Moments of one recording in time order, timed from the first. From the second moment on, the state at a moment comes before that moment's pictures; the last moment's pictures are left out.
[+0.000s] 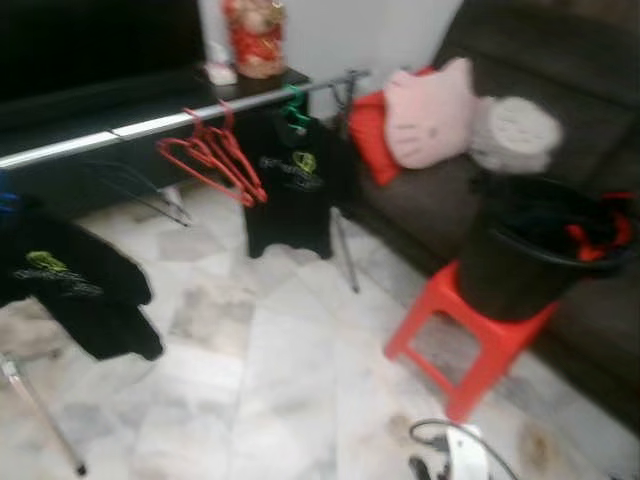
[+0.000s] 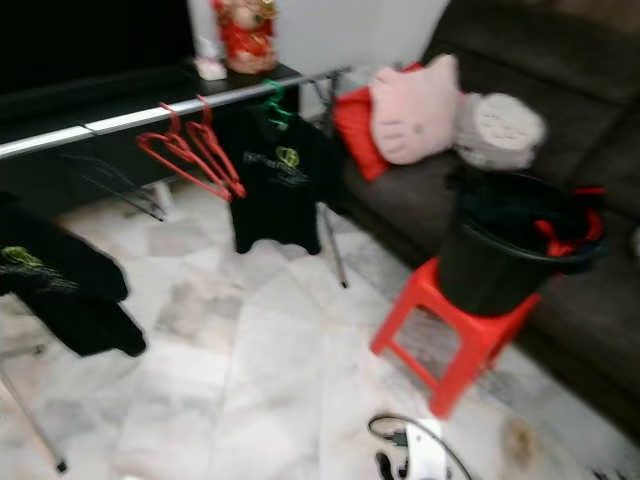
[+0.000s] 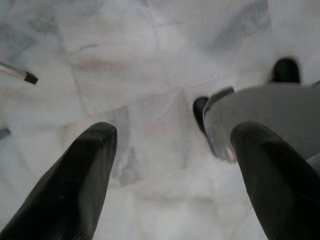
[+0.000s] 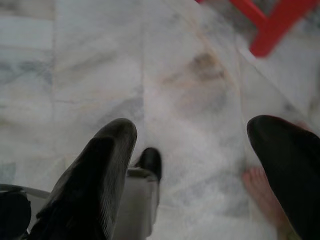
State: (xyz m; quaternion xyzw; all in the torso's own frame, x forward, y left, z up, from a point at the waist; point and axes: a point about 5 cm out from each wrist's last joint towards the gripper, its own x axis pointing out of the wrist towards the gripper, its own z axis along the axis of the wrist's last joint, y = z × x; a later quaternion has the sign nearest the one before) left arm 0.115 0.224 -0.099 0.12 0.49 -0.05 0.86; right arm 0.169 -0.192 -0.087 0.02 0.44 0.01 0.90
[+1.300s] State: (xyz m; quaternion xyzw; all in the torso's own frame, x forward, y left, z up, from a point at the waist) left arm 0.118 0.219 -0.099 0.12 0.48 -0.06 0.87; right arm 0.174 -0.191 -0.085 0.03 0.44 0.00 0.90
